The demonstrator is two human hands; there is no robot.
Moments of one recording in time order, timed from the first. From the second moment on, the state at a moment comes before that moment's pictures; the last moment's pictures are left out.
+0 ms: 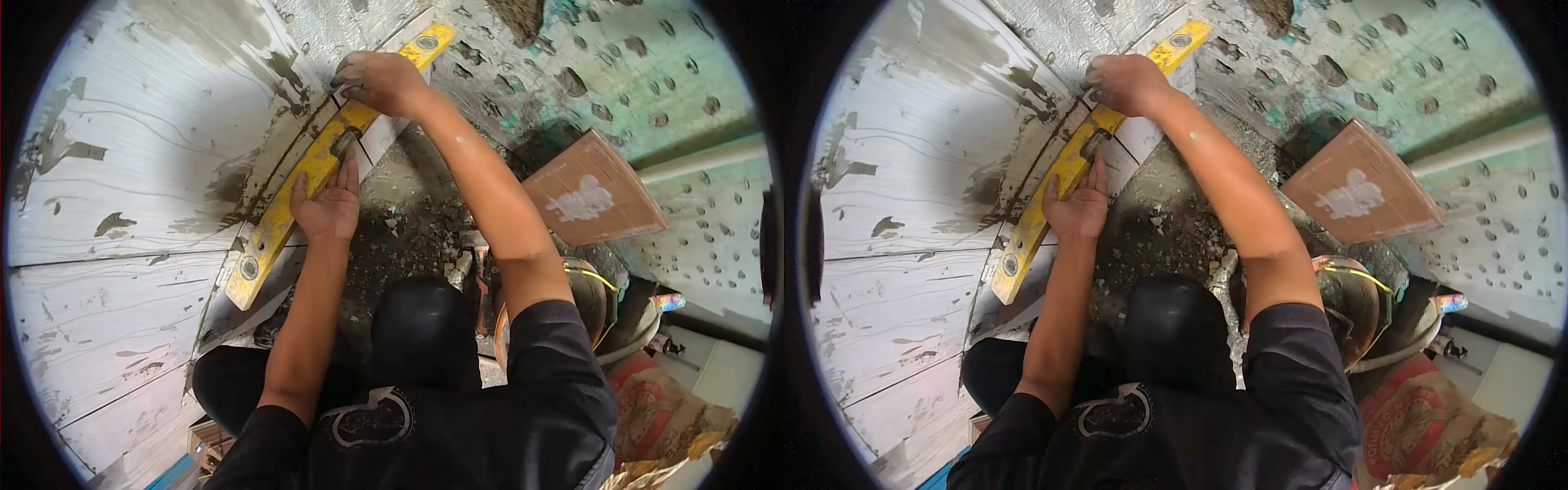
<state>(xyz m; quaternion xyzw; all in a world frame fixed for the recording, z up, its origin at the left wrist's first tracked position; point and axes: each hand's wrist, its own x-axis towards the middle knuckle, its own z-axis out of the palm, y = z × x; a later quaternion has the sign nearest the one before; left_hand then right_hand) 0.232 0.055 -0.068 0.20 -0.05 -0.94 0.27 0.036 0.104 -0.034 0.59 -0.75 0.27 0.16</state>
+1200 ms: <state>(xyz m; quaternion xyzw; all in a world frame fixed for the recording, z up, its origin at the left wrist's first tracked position) 0.228 0.037 -0.090 0.15 -0.01 -0.96 0.22 0.319 0.522 -0.124 0.09 -0.92 -0.19 -0.32</state>
